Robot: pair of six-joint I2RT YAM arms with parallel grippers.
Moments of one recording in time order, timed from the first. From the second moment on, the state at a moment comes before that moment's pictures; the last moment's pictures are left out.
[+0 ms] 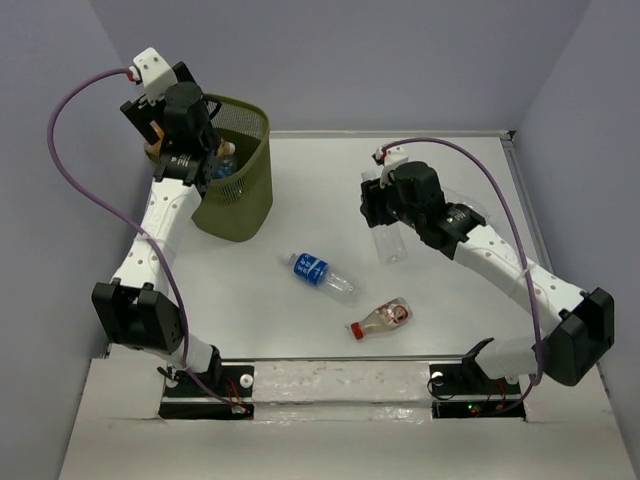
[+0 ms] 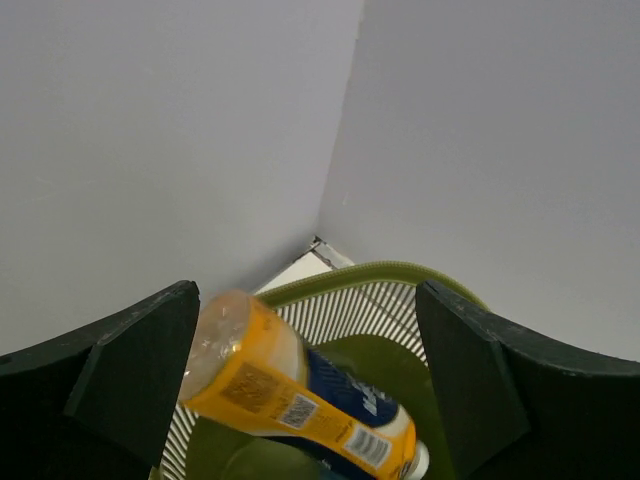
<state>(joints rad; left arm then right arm) -0.18 1.51 1.58 -0.01 -0.92 -0.16 0.64 1.36 1.22 -0.36 0.16 0.11</state>
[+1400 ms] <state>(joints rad) -0.25 0.62 0.78 -0.48 0.18 -0.67 0.81 1.66 1.82 -0.05 -0.06 0.21</state>
